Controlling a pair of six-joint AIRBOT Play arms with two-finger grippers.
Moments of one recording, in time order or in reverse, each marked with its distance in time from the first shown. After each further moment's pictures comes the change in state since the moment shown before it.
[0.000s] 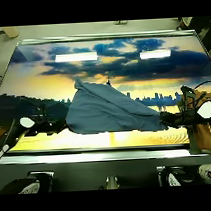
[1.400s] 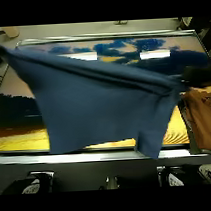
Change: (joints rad) left arm 0.125 0.103 0.811 0.411 -0.061 0.097; right arm 0.001 -0.297 0.713 -0.085 0.204 -0.003
